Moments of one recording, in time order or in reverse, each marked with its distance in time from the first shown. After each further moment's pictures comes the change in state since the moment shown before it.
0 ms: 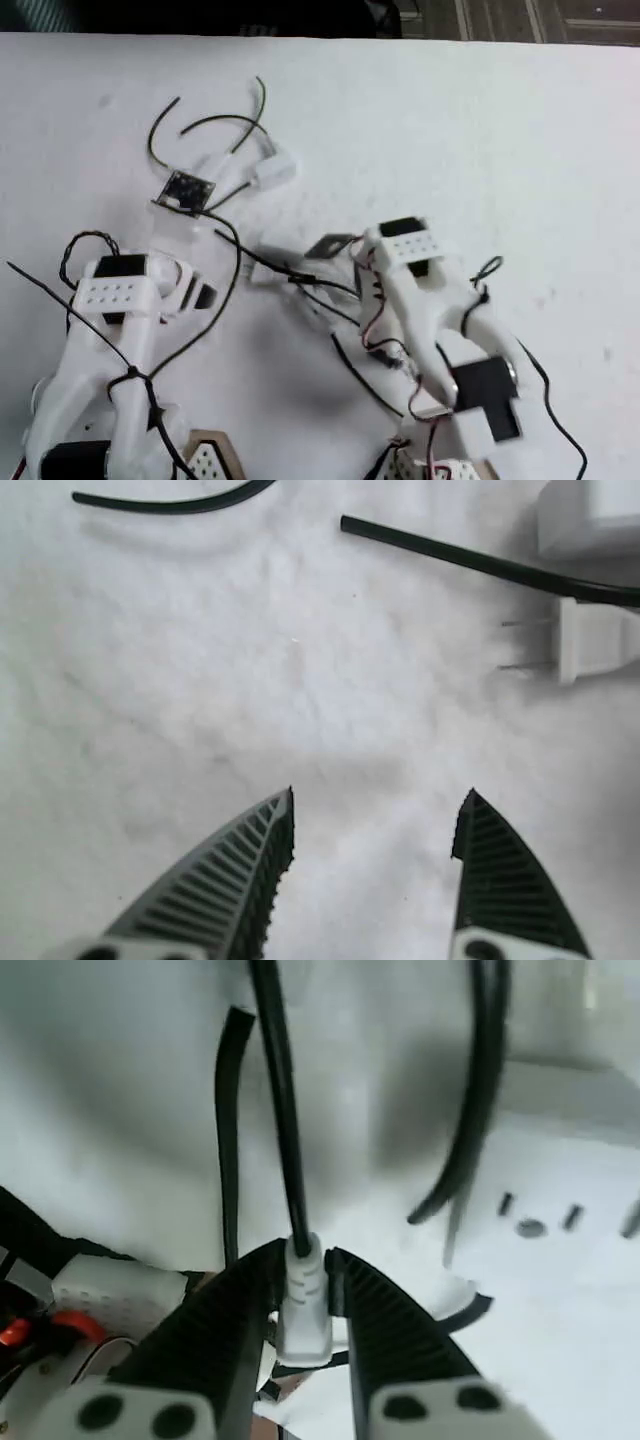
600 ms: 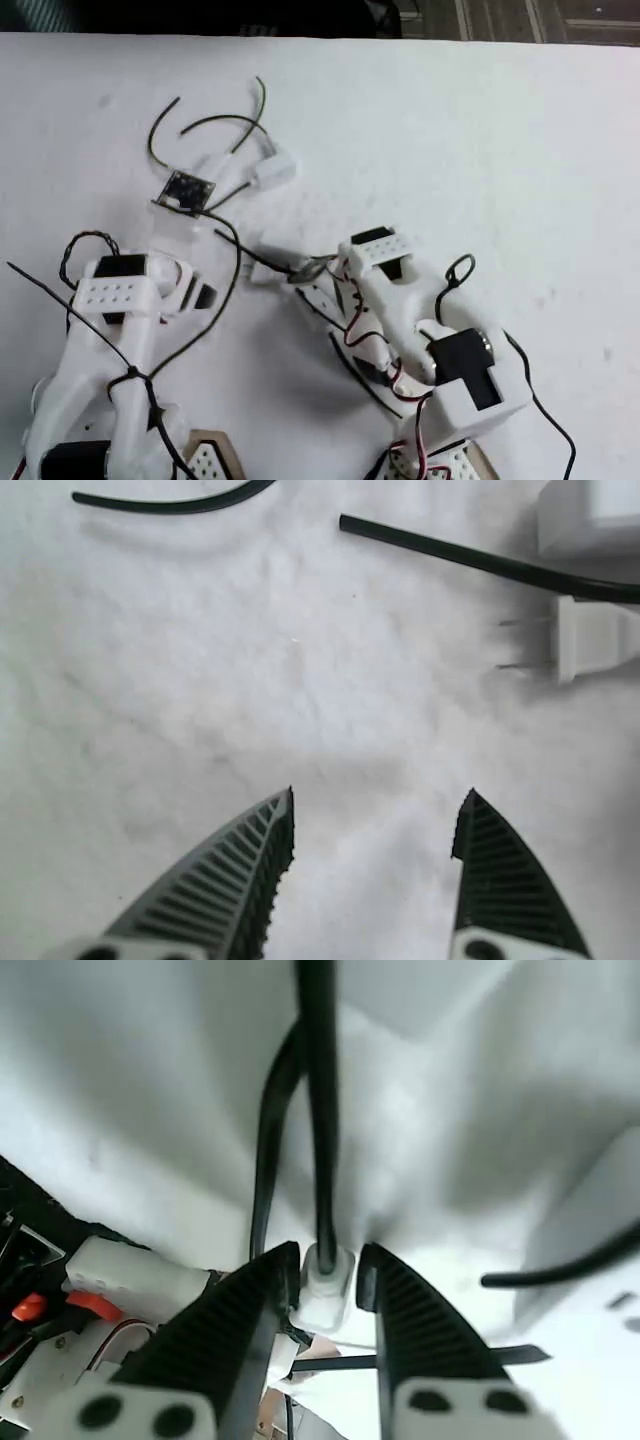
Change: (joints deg) left arm 0.0 0.0 0.0 0.0 0.0; right arm -4.9 6.8 0.0 -0.1 -1.7
